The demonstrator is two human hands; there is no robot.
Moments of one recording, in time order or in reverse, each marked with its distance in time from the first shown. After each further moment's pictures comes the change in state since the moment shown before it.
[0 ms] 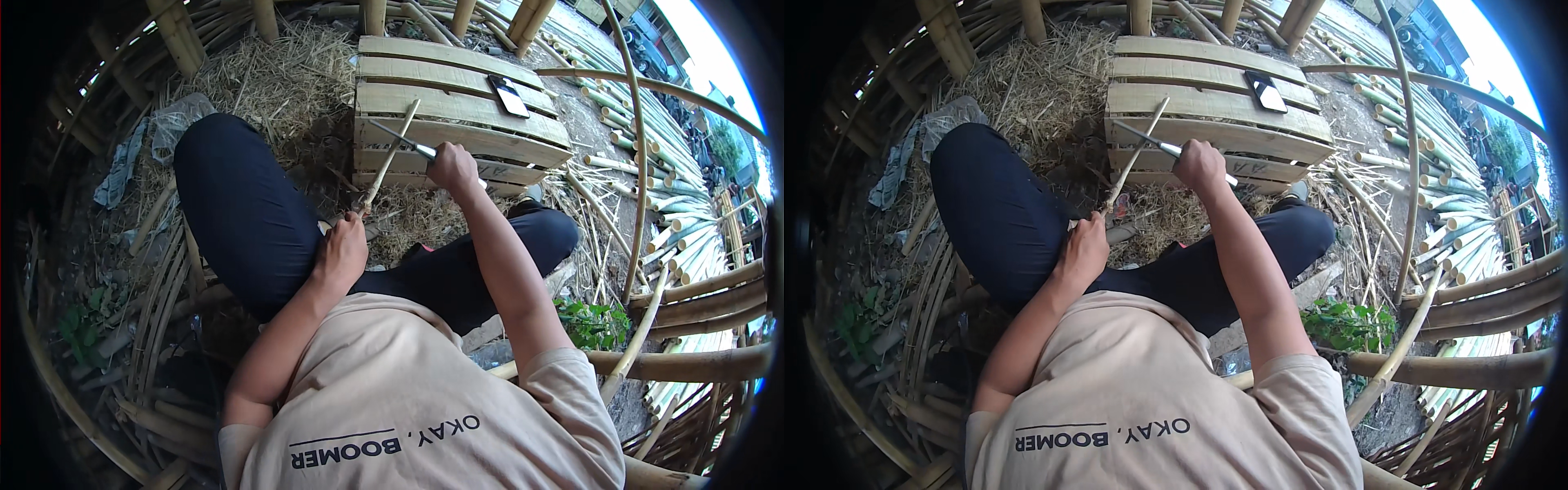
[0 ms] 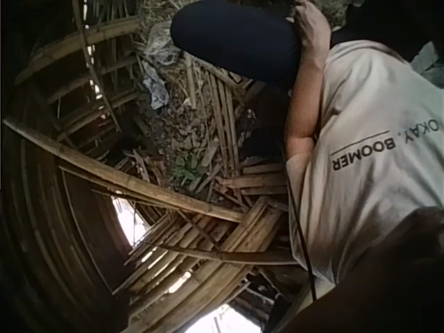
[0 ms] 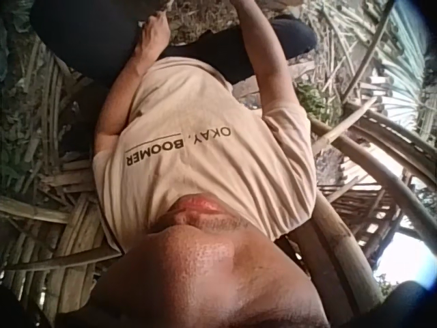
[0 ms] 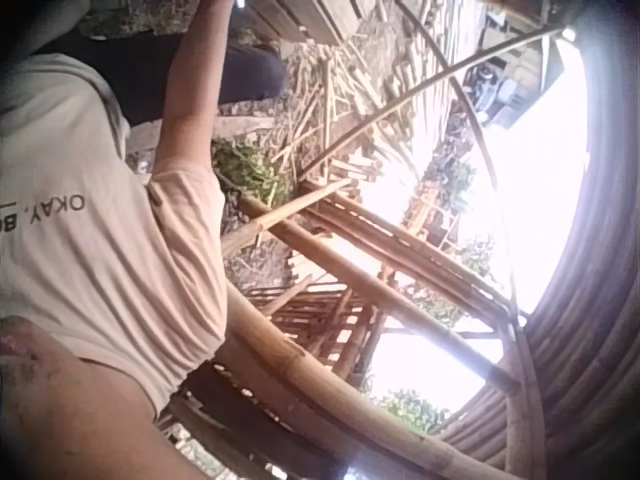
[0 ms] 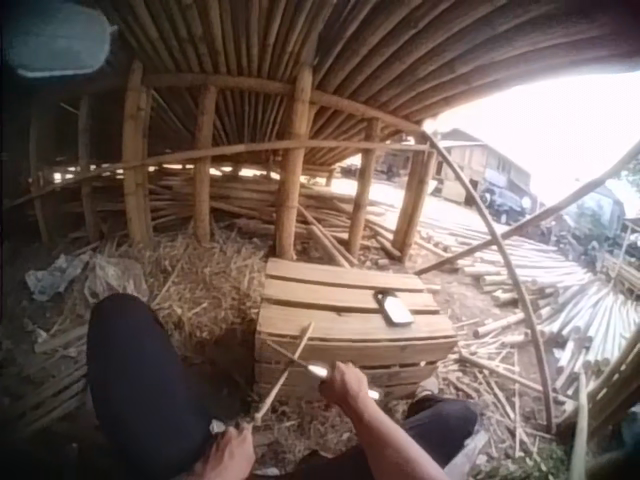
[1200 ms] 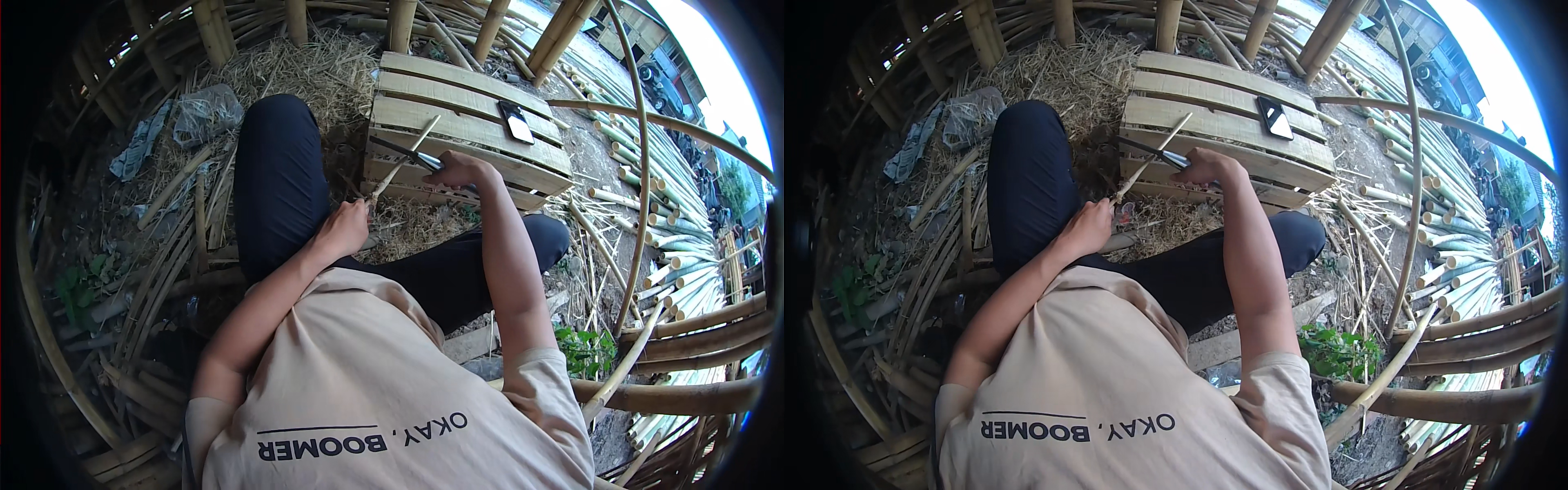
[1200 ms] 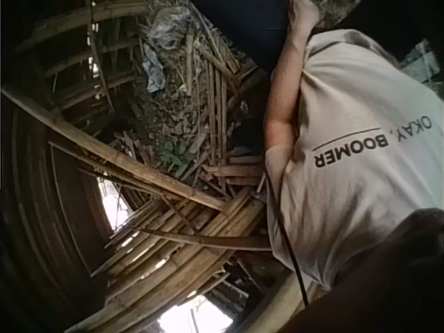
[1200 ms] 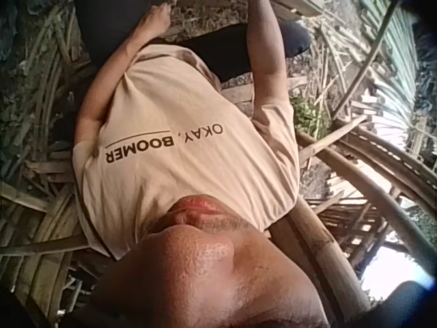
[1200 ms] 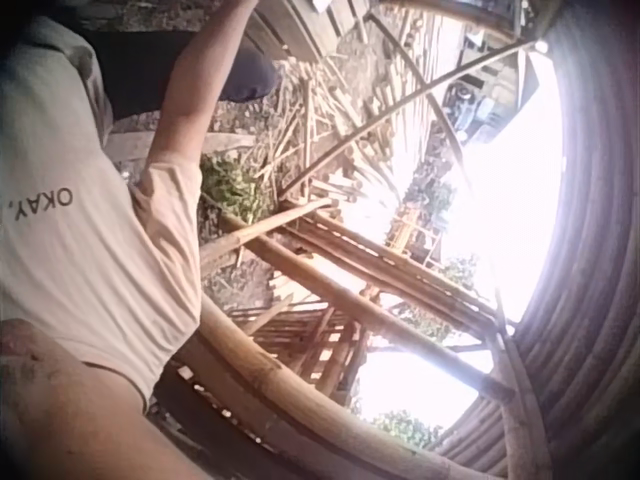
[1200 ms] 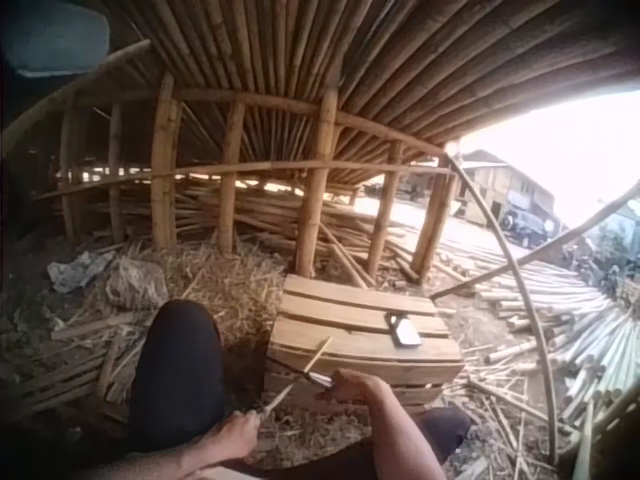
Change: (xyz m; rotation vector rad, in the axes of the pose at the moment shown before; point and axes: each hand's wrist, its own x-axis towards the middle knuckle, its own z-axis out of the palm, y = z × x) left_hand 0.031 -0.016 -0.005 -0.178 -0.028 0.073; right_hand 0.040 0.000 -0.052 0.020 -0.596 -0.268
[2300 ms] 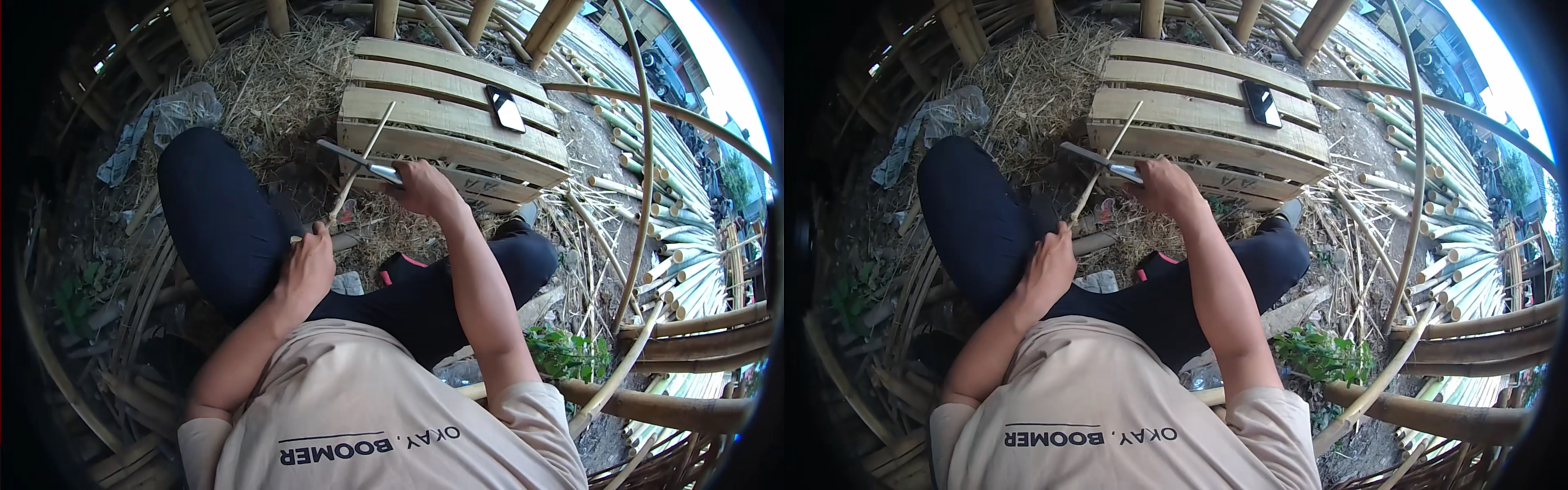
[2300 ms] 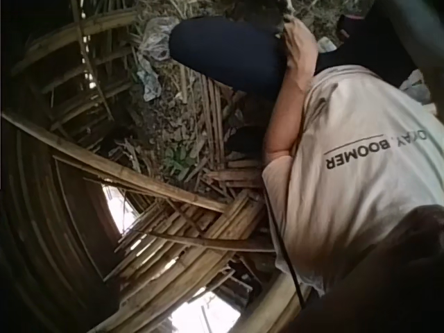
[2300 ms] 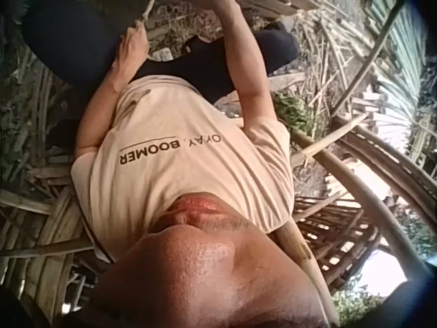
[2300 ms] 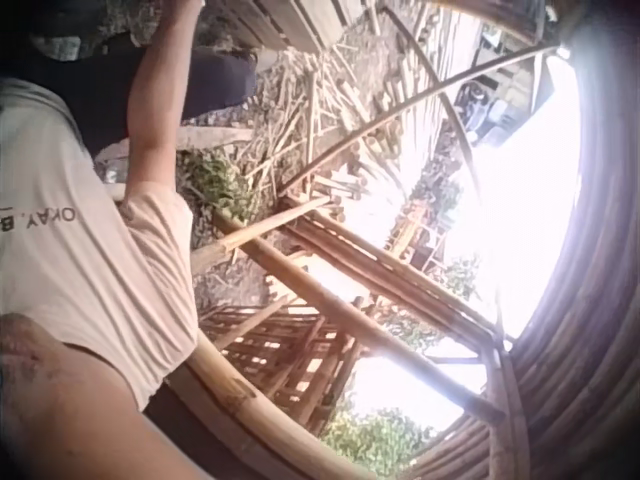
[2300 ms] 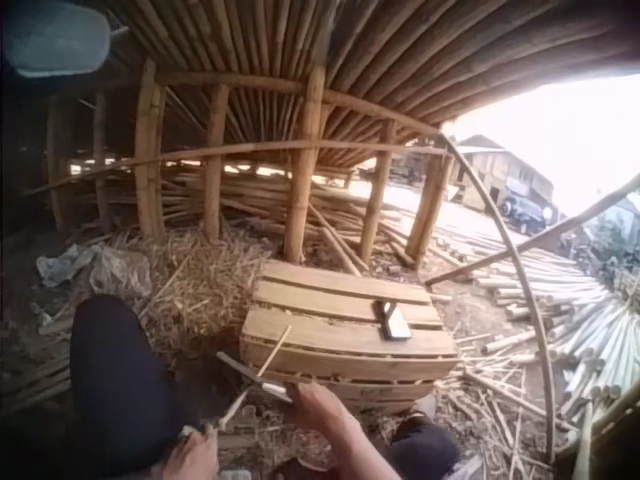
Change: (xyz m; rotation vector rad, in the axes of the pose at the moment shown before) left_hand -0.044 0.056 -0.008 0.339 0.010 -0.133; right_hand -0.033 -0.022 0.042 0.083 0.378 -0.218
